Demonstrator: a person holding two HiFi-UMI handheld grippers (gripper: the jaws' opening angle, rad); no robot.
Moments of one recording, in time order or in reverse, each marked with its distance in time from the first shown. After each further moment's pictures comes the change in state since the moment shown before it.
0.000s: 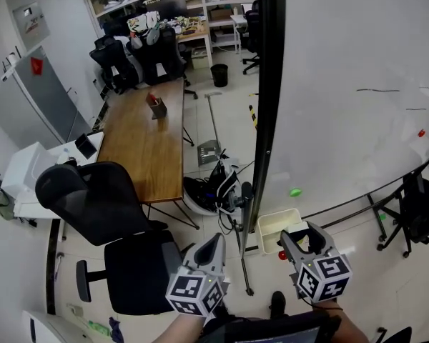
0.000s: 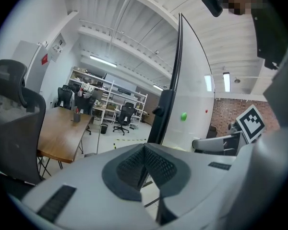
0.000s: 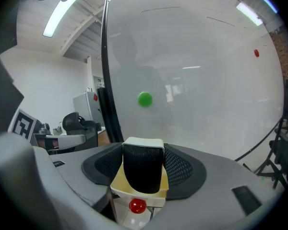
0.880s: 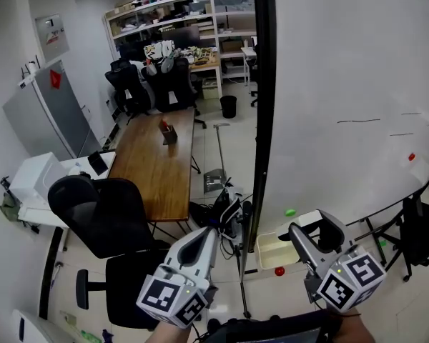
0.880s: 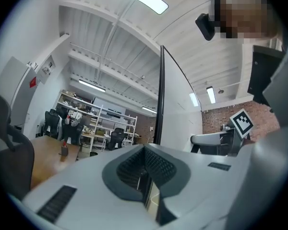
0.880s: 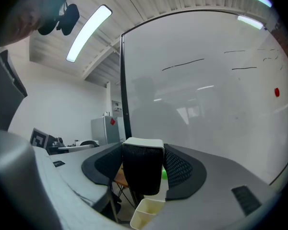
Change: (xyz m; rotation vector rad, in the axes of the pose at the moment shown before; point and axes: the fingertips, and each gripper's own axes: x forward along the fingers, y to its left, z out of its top) left arm -0.083 -0.061 0.150 0.115 -0.286 -0.106; right arm -0.100 0.054 0.160 -0.051 -0.305 0.182
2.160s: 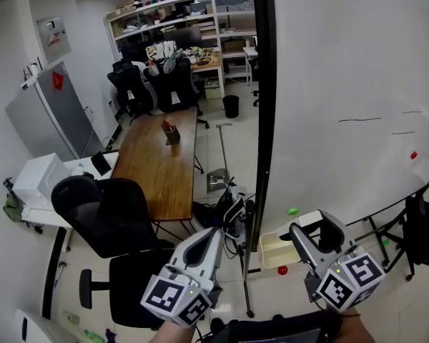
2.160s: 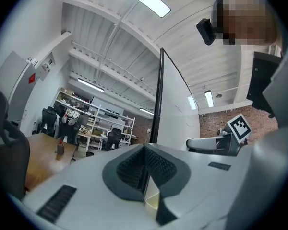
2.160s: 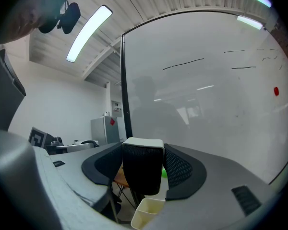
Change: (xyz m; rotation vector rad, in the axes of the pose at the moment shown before) left arm -0.001 -0.007 0.000 -0.027 -0.019 -0.029; right arm 0.000 0.002 -0.004 0.002 -0.001 -0.004
